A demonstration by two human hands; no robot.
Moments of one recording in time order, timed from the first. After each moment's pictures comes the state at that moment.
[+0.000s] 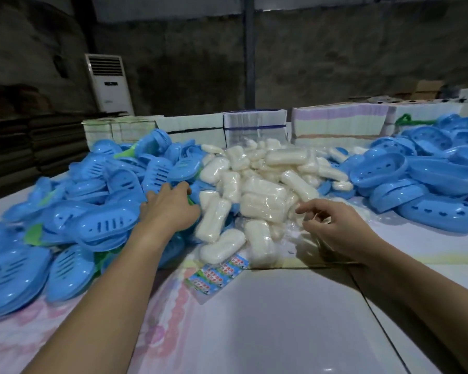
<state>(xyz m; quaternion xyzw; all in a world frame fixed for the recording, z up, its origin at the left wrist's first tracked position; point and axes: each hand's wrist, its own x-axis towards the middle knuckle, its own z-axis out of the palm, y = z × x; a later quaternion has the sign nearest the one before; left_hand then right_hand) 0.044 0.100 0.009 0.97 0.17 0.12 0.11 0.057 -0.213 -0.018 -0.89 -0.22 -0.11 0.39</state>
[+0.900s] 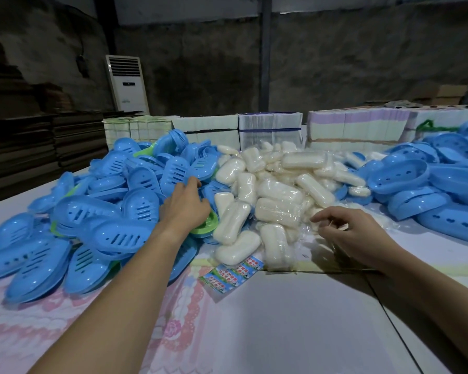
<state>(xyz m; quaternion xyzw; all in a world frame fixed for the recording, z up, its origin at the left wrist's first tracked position) 0.058 0.113 -0.004 0.95 0.15 0.21 0.19 0.060 -0.213 -0.020 -0.89 -0.22 -0.10 0.38</state>
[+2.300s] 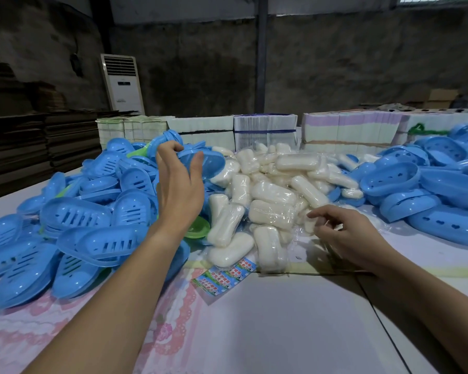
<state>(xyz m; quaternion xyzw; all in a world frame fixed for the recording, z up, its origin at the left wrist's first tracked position) 0.034 0.080 0.025 0.78 0.03 0.51 0.37 0.065 -0.215 -0.024 -0.88 -0.21 -0.12 0.41</state>
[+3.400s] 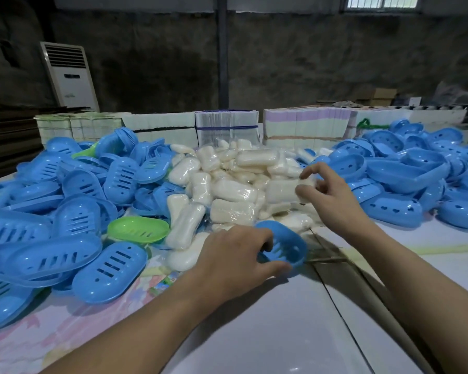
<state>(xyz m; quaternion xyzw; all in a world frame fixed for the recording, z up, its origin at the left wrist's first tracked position) -0.002 -0.032 -0.027 0.95 -0.21 0.19 0.13 0.062 -0.235 0.009 -0.81 -0.16 -0.21 0.52</state>
